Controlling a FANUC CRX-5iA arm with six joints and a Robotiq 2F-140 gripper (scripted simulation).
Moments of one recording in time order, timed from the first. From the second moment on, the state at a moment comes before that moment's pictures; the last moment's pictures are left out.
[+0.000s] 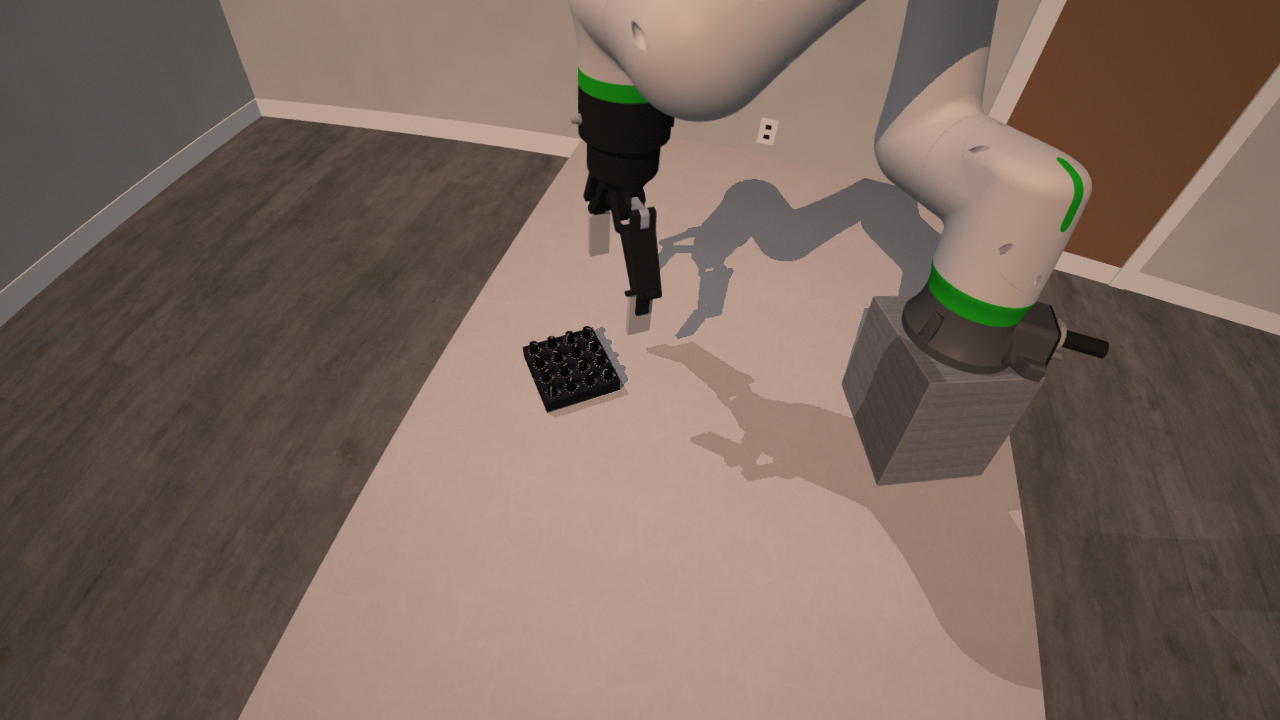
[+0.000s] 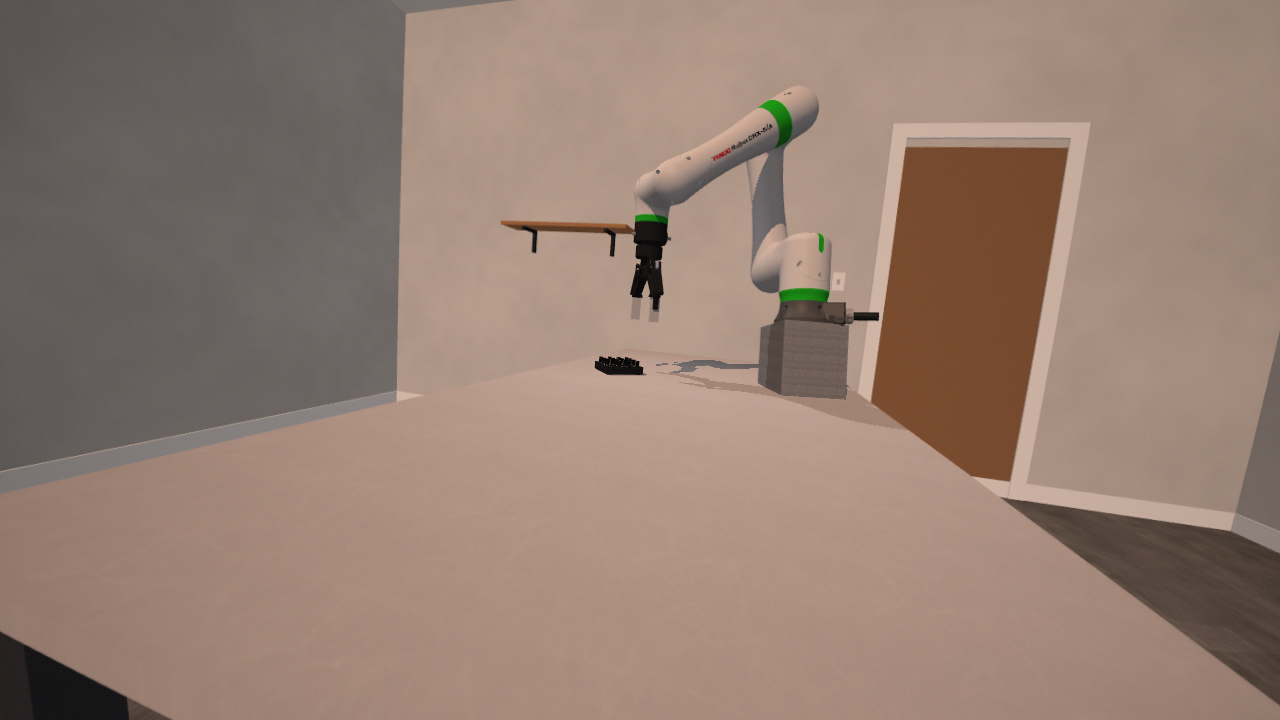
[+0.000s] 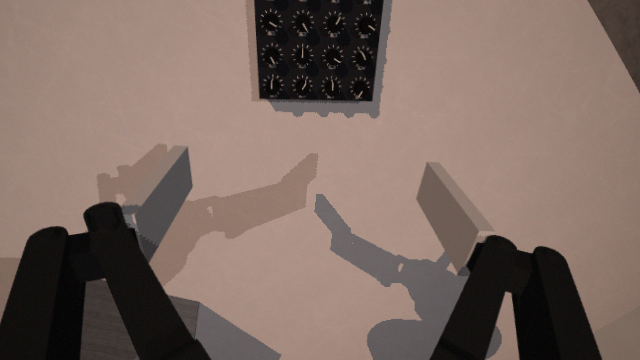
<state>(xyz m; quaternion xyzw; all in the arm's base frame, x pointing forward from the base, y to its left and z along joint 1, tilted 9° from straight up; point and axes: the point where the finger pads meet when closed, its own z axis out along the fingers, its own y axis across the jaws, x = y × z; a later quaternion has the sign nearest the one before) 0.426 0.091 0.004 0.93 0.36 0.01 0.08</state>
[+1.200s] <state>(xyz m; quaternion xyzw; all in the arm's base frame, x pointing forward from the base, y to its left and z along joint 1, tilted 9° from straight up) 0.440 0.098 -0.002 0.97 0.22 0.02 0.07</state>
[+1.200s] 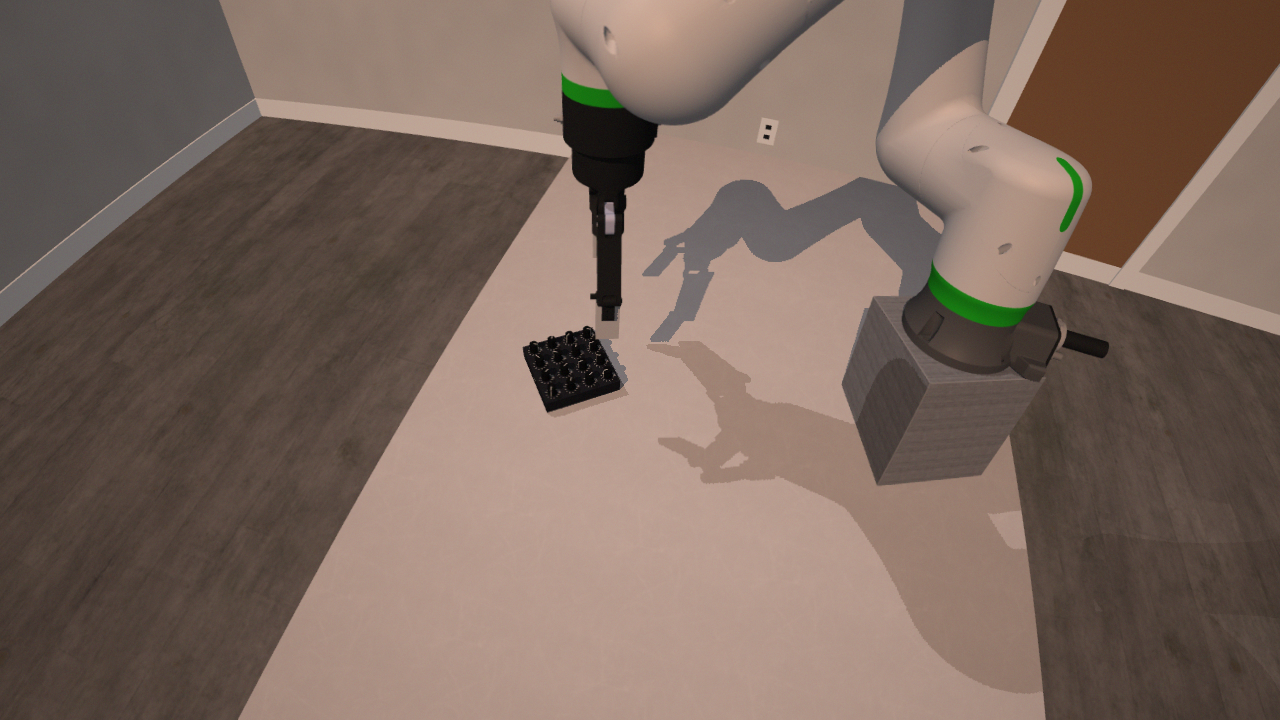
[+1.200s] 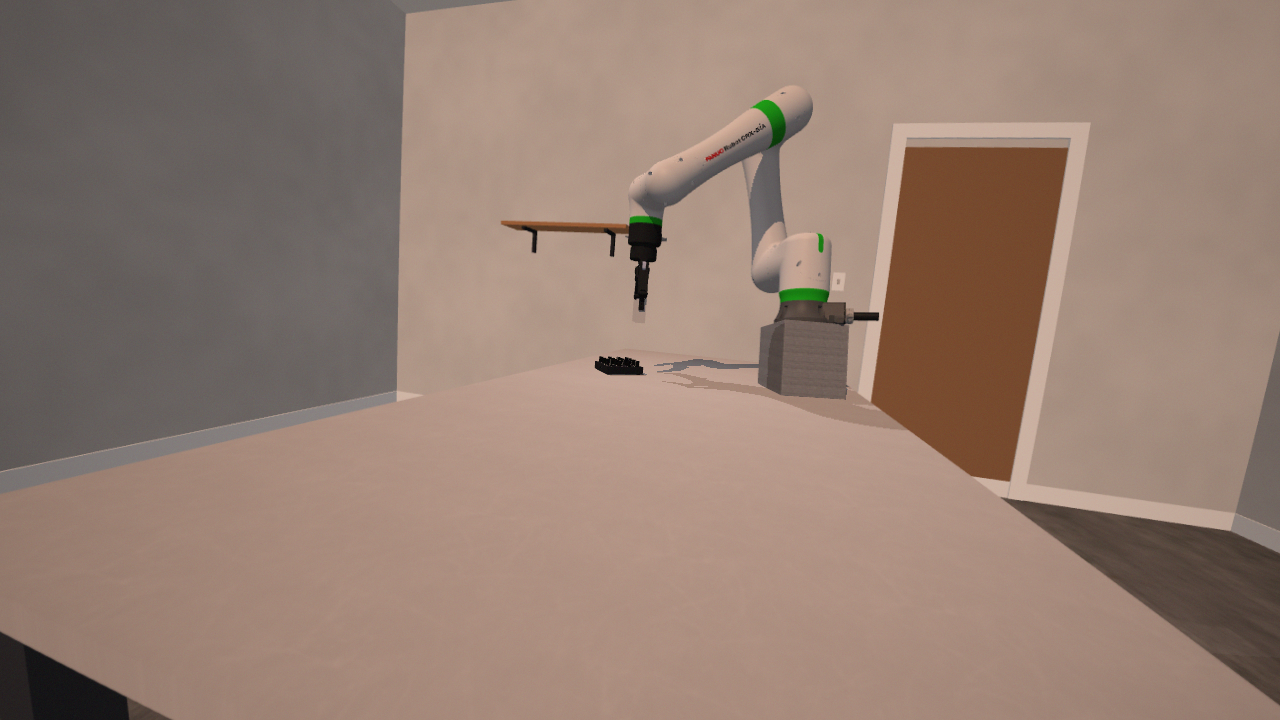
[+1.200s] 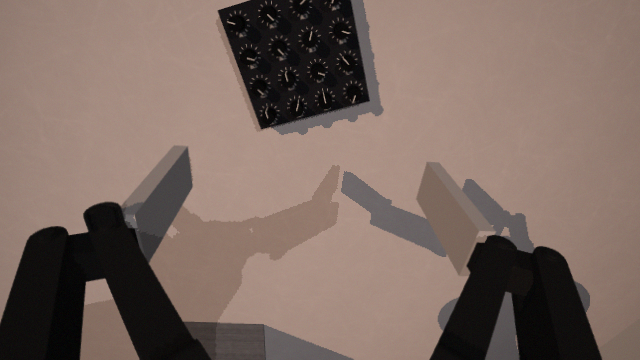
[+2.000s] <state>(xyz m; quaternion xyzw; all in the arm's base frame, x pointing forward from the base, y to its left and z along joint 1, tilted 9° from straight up) 0.471 0.112 -0.018 0.99 -0.11 0.04 0.06</state>
